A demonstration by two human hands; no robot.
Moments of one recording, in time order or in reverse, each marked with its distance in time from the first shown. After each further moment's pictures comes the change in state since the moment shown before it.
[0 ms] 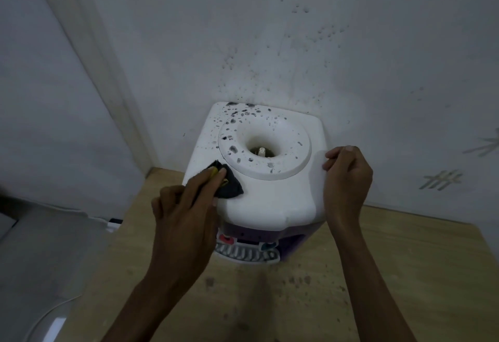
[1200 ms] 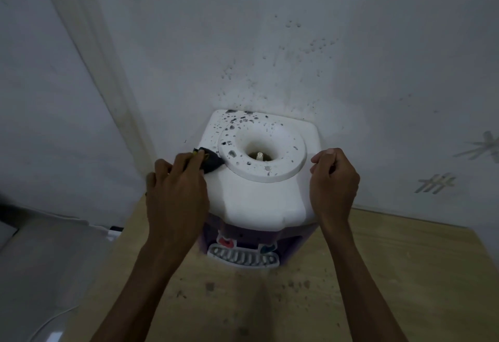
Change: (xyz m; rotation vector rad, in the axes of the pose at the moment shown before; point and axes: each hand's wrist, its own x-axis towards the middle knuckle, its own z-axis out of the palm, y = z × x) left_hand 0.048 -0.006 -0.007 0.207 0.034 -0.113; right_hand -0.008 -0.004 0.003 -0.174 -0.027 -0.122
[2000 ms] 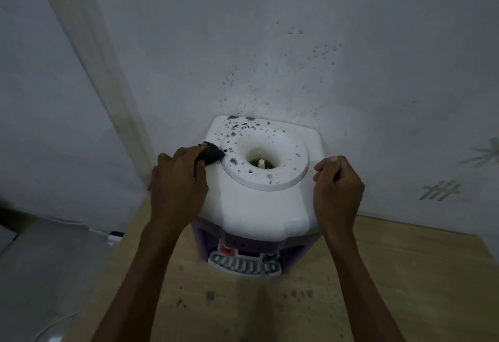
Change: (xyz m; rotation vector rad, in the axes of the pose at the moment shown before) left_hand 0.042 -0.010 0.016 -0.283 -0.124 -0.173; right_hand -0.001 -0.003 -0.001 0.039 -0.007 0.021
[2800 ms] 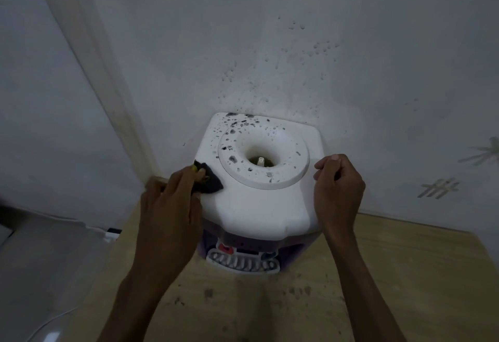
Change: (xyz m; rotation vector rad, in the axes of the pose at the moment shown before) left_hand -0.061 -0.005 -0.017 0.013 -0.001 0.118; right_hand 0.001 0.001 0.000 0.021 -0.005 -0.013
